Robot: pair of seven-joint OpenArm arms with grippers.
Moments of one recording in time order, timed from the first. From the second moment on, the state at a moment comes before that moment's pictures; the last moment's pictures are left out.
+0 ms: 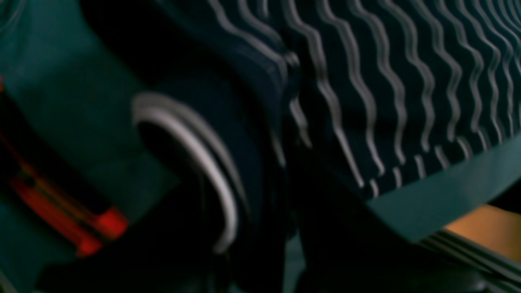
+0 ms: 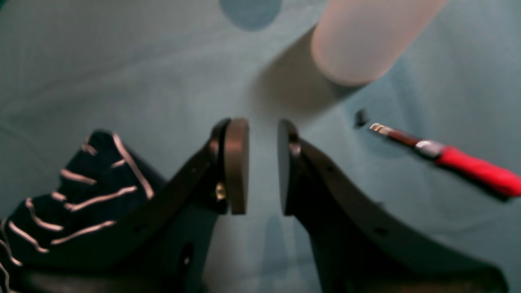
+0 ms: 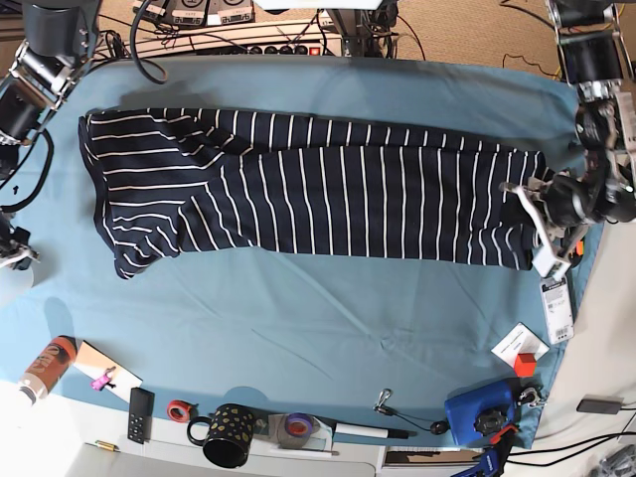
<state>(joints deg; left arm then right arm) -1.3 -24.2 -12.4 97.0 -44.1 -26.6 76.5 21.2 35.4 34.9 64.2 22.1 26.4 -58.3</state>
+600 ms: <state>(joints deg) -2.7 -4.4 12.7 109.9 -15.8 -17.4 67.2 21.1 30.0 34.9 64.2 20.3 27.1 -57.4</state>
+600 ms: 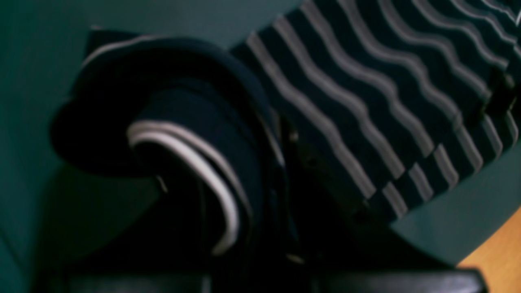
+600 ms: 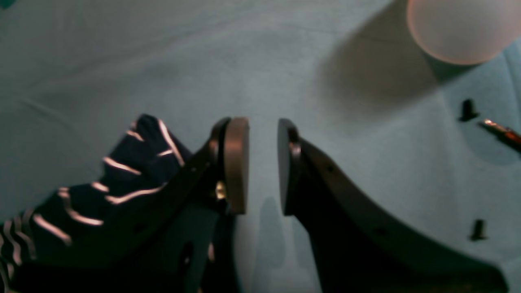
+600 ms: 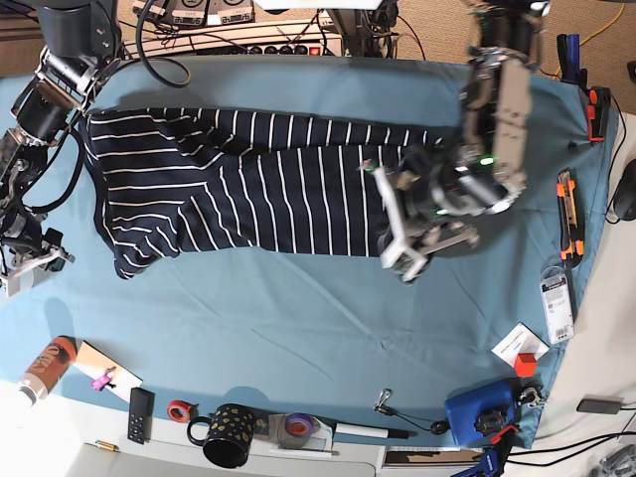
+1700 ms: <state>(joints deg) -6.4 10.2 39.0 95.5 -5.7 -16.2 58.9 21.1 29.7 34.9 64.2 18.4 27.0 -56.5</state>
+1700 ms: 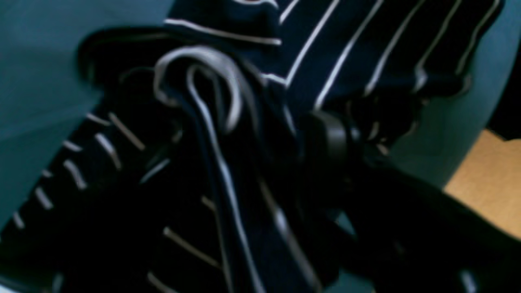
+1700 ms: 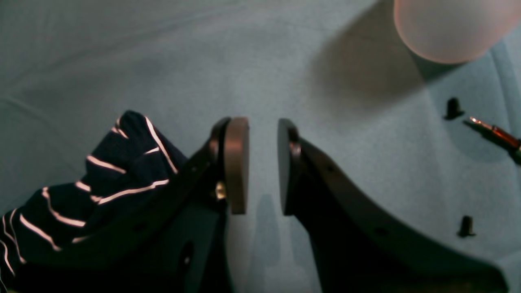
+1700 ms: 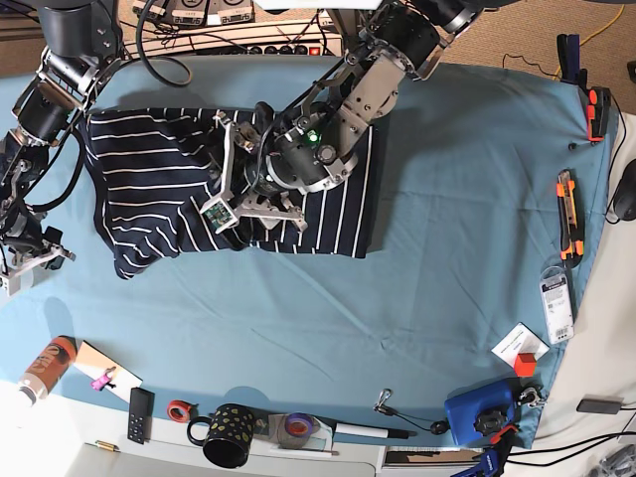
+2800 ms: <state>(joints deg) 2.0 2.9 24.7 104.7 3.9 -12.3 63.6 21.1 30.5 34.9 64.2 20.7 27.2 -60.1</state>
